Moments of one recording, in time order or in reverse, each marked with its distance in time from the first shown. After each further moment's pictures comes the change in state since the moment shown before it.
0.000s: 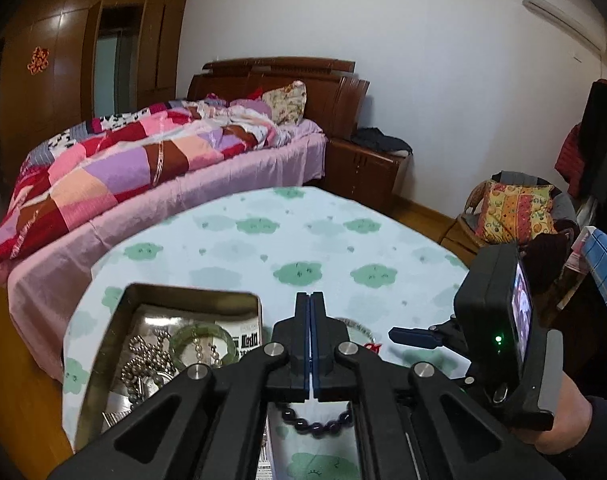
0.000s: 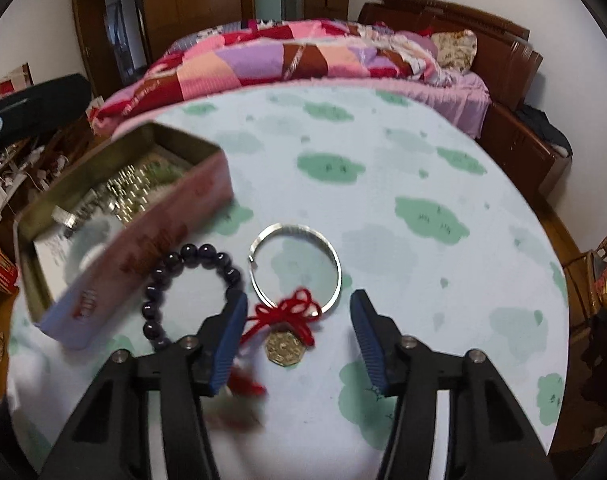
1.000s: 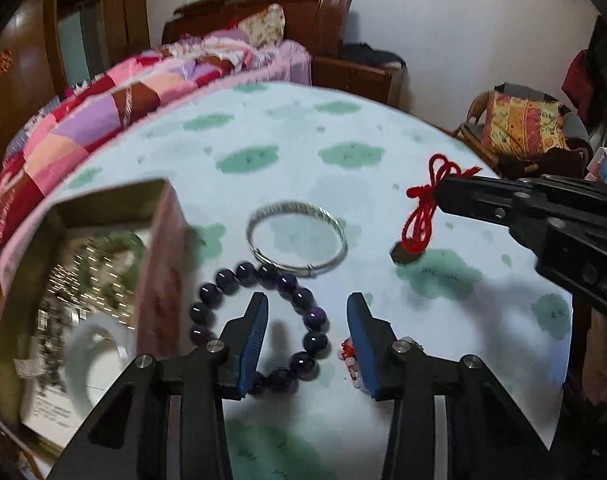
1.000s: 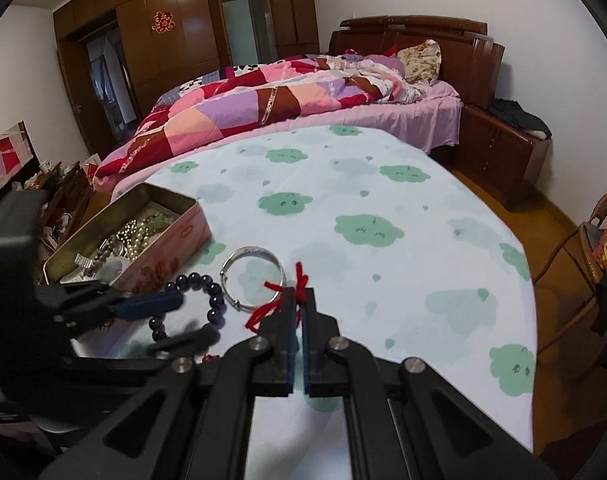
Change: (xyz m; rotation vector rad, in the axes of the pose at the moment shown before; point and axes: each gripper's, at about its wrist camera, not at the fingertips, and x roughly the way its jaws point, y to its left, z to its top) left arm 0.079 -0.051 -0.061 0.097 0.294 0.027; right arm -0.060 -0.044 -0.020 0.138 -0.158 0.032
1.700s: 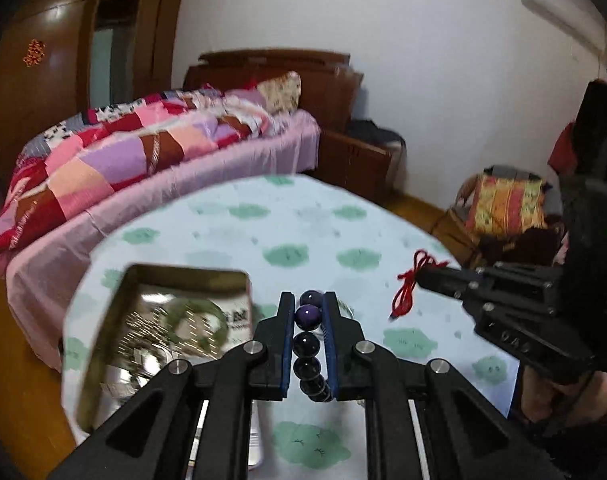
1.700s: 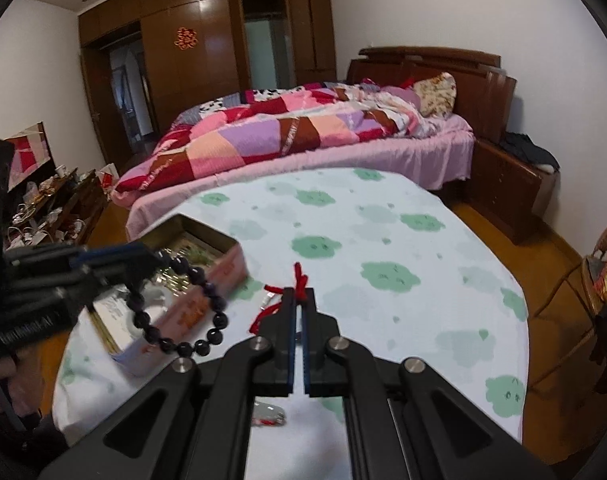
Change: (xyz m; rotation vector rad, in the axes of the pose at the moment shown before) left arm -0.129 0.051 0.015 -0.102 -0.279 -0.050; right arm -0.035 0.031 0.024 -0.065 -0.104 0.033
